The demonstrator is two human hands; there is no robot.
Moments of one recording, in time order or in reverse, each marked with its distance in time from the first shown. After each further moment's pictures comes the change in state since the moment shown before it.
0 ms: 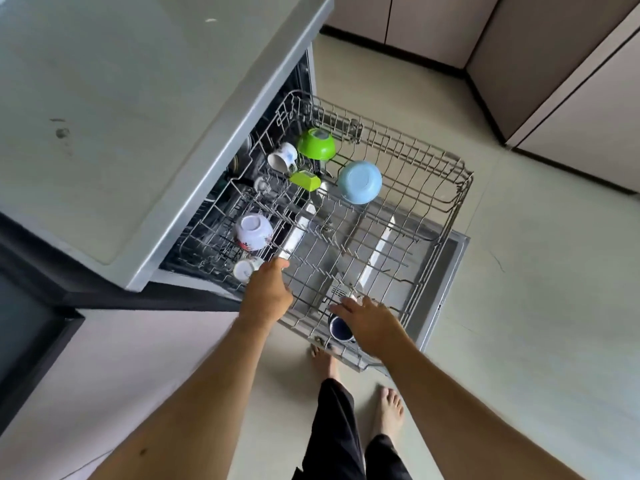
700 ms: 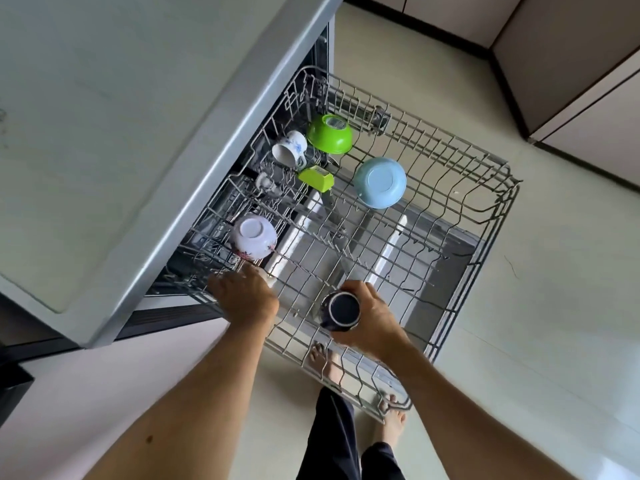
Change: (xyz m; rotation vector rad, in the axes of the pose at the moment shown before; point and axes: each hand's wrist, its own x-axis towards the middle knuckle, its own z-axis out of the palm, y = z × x) left_hand 0.083 -0.061 0.037 0.469 0.057 -0.388; right_hand 0.076 0.006 -0.004 0.908 0.243 0.161
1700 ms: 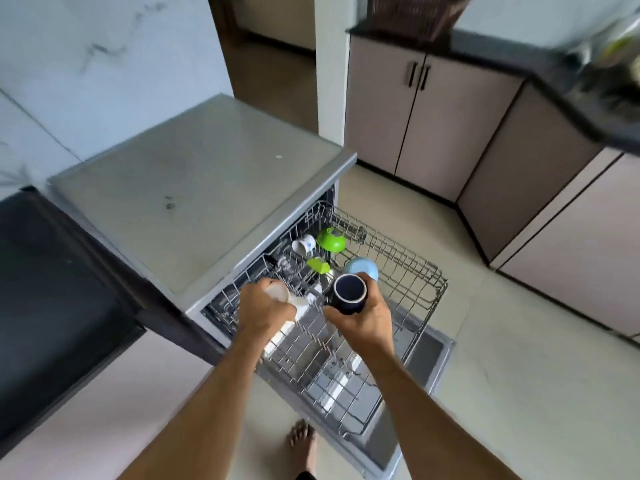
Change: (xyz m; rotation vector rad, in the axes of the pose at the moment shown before) left_hand -0.161 -0.024 -0.194 -1.153 0.049 0.113; right_hand -0.120 -0.137 -0.112 0.153 0.542 -0.282
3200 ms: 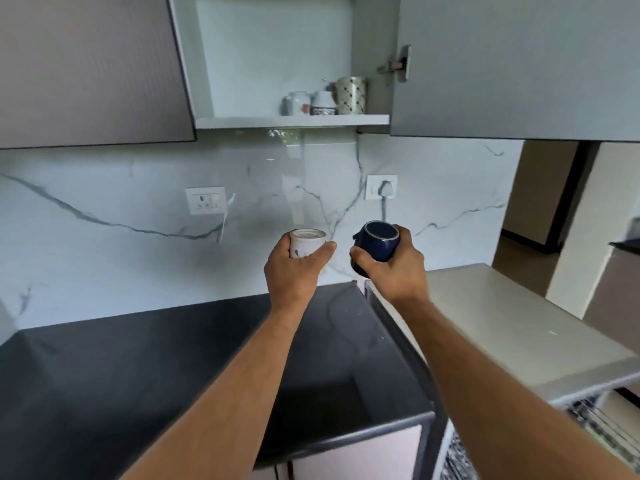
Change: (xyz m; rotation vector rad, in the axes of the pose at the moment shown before) left_hand -0.212 -0.033 -0.512 -0.458 1.058 0.368; right_hand -0.177 -0.503 0.211 0.336 -0.297 -0.708
